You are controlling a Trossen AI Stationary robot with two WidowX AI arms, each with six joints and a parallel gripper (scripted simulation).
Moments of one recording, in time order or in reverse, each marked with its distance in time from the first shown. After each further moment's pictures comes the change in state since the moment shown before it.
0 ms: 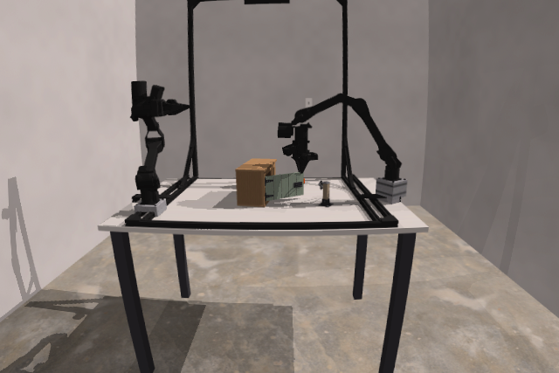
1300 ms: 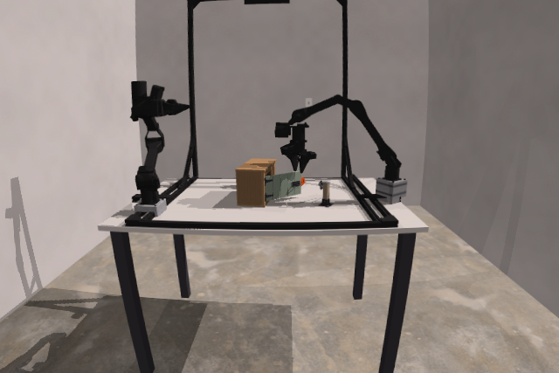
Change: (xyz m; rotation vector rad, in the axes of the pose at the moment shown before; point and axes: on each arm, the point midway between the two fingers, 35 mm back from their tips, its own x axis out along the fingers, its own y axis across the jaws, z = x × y) left arm 0.000 -0.019 0.002 -0.107 0.004 0.003; right arm 0.000 0.000 0.000 0.000 0.000 0.002
